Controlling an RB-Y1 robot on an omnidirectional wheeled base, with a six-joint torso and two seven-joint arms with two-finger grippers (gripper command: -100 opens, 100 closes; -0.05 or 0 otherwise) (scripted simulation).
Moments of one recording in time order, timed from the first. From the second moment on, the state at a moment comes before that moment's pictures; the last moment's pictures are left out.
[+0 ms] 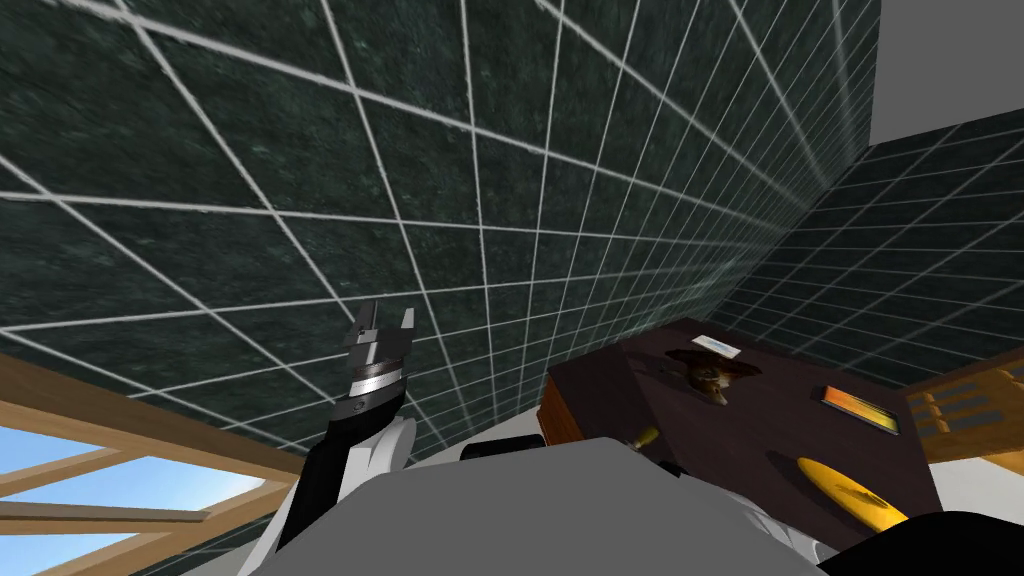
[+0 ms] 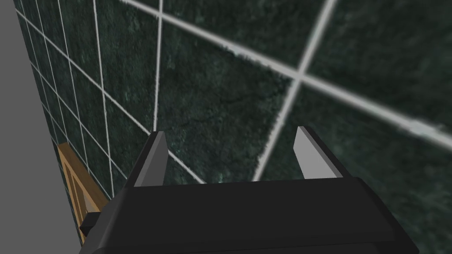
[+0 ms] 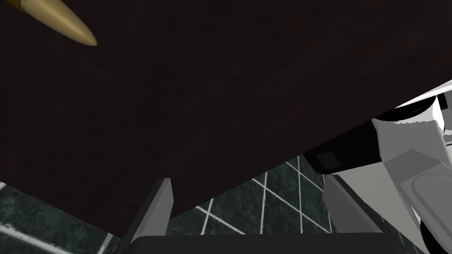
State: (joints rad) left arm 0.50 -0.04 -0.02 -2.34 0.02 -0.48 0.17; right arm 0.39 -1.09 0.71 -1.42 1.69 -0.18 -0.30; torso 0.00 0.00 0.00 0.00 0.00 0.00
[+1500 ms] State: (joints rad) left arm 0.50 -0.04 -0.02 -2.34 0.02 -0.48 0.17; right arm 0.39 -1.20 0.91 -1.26 1.85 -0.09 -0.25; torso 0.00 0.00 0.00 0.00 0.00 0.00
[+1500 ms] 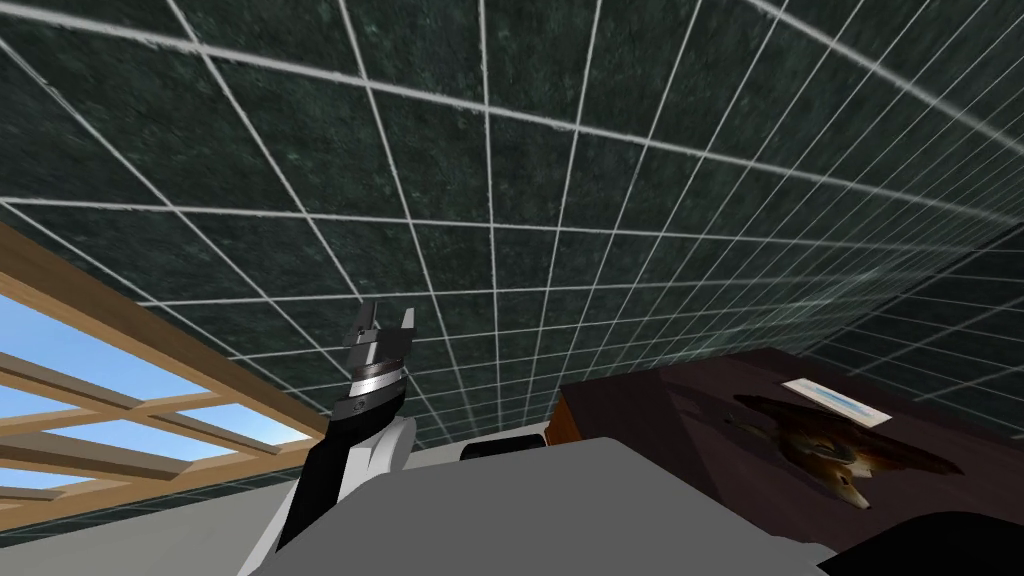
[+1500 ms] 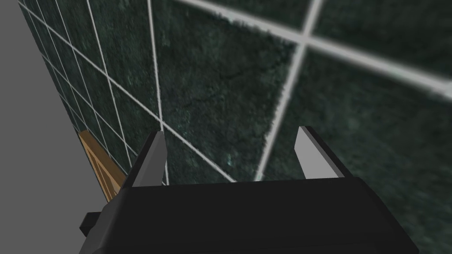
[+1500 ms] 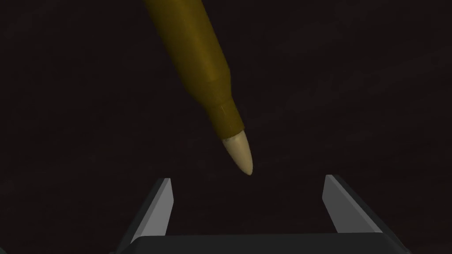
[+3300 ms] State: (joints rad) left arm 0.50 -0.04 -0.02 -2.34 0.02 -0.48 0.17; right arm 0.38 -1.19 1.06 -1.12 1.88 -0.06 -0.17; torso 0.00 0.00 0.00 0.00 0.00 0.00
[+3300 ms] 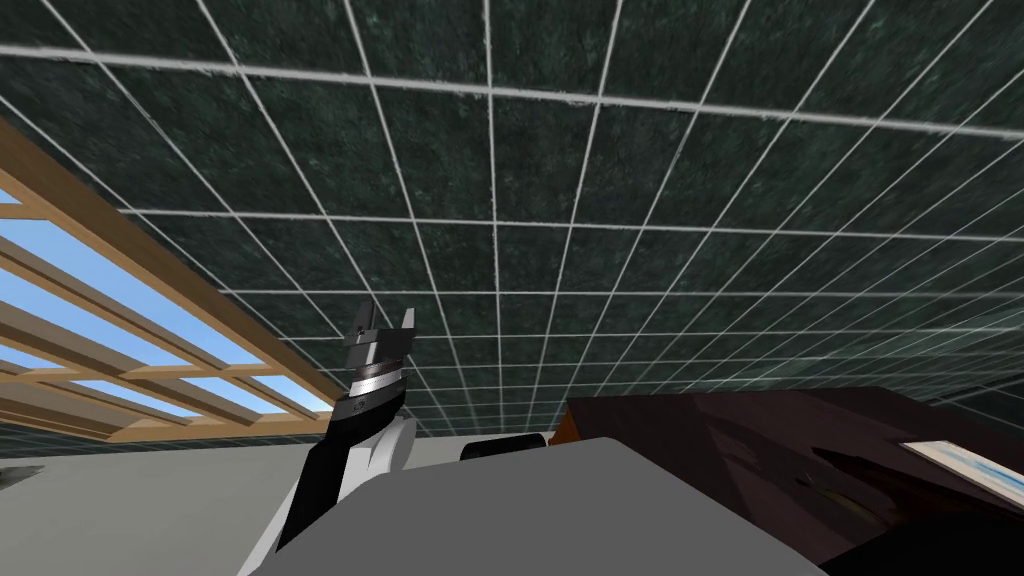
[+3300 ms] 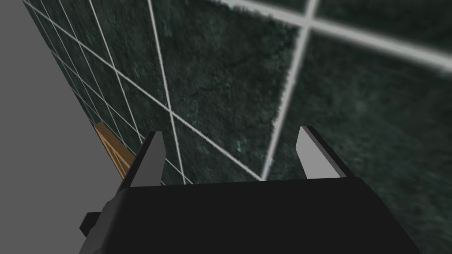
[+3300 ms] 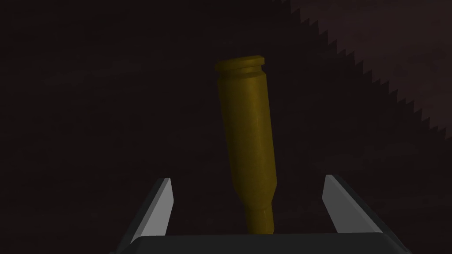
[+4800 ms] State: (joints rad) left arm 0.50 -0.04 -0.02 -2.34 0.02 -0.48 0.17; right arm 0.36 -1.09 0.90 -0.94 1.55 -0.19 0.26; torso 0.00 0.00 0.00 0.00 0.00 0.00
